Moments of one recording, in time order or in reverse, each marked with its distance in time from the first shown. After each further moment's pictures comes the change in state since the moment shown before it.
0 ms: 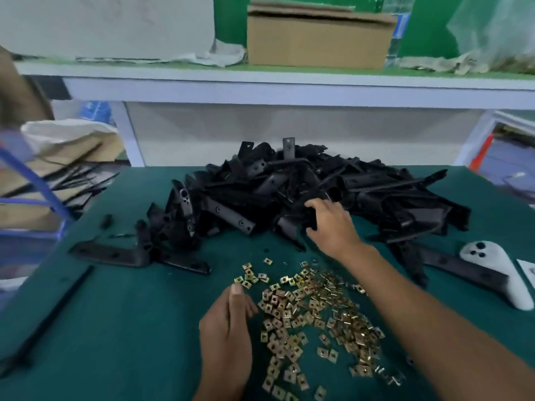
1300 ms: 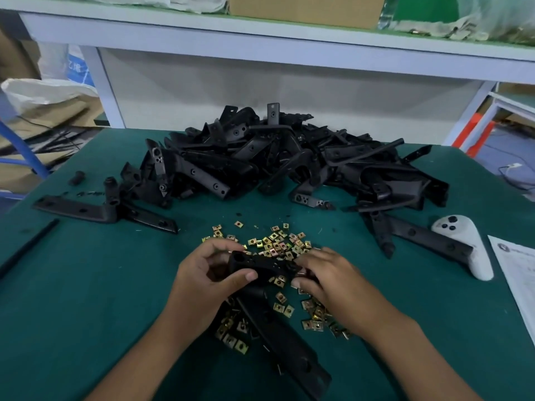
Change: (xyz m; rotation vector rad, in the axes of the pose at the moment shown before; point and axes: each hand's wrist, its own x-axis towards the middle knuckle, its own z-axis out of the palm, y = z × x) left_hand -0.004 0.014 0.001 -0.255 -0.362 -0.022; right_hand -0.166 0.023 -0.014 0.171 -0.178 -0.289
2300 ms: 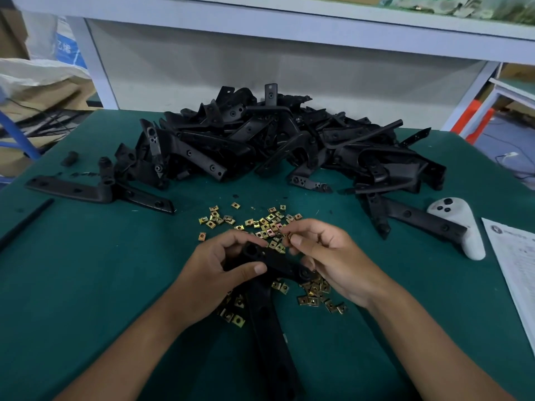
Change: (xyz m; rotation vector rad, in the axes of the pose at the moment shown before) left_hand -0.008 0.006 0.006 0.017 -0.271 -0.049; right_hand 0.001 -0.014 -0.007 1.171 -0.007 0.179
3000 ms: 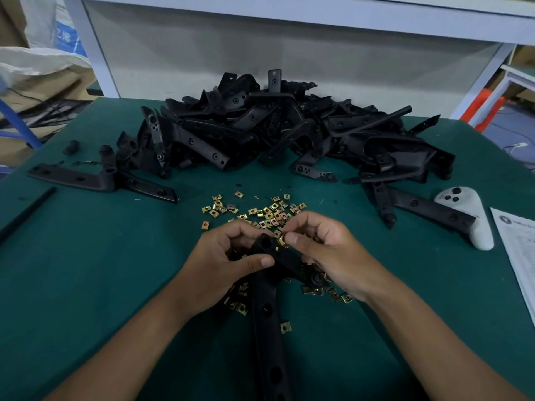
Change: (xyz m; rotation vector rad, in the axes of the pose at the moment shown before) left_hand 0.000 -0.002 0.003 -0.019 -0.002 0.022; right_hand -0.003 0.002 0.011 -0.073 -0.047 -0.048
